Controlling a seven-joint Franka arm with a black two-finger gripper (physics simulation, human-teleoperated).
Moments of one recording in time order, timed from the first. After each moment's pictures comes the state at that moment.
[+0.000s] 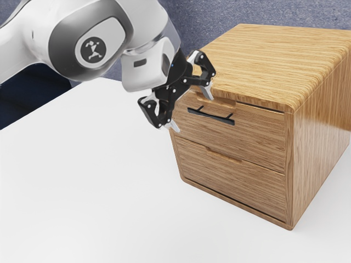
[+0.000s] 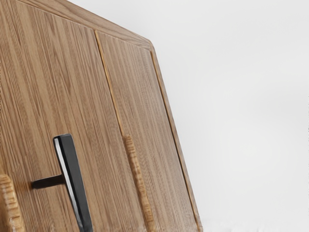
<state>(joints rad) 0.08 -0.04 -0.32 -1.48 0.03 1.78 1.63</state>
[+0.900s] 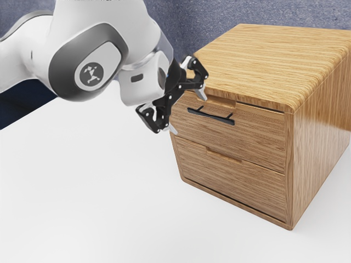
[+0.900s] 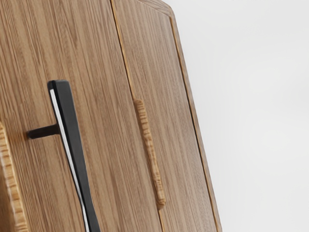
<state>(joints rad) 0.08 -0.12 -0.28 -1.63 0.07 1.94 1.61</state>
